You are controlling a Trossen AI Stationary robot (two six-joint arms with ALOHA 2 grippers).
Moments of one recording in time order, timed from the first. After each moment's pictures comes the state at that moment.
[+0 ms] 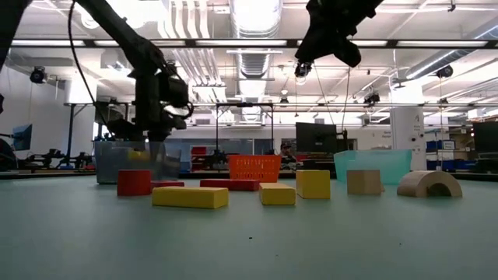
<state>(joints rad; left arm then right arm) 0.88 1.70 1.18 -0.94 0.02 -0.45 -0.15 1.31 1.14 -0.51 0.08 0.55</state>
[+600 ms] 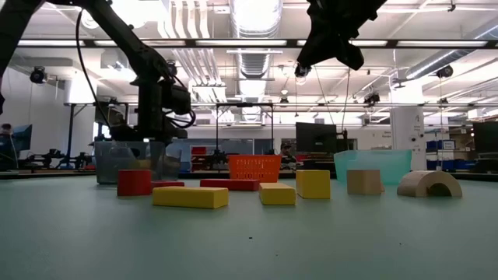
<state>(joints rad) 0.88 1.76 1.18 -0.89 -0.03 -0.46 -0.15 1.31 1.12 -0.52 0.08 0.58</state>
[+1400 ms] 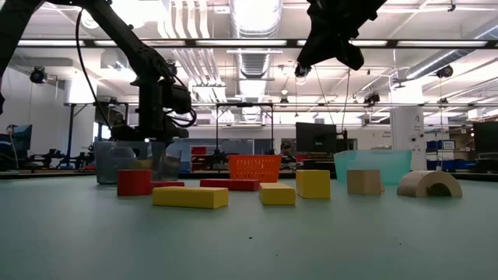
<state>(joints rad) 0.88 1.75 1.17 -0.87 -0.03 -0.46 -0.15 1.31 1.12 -0.52 0.08 0.58</state>
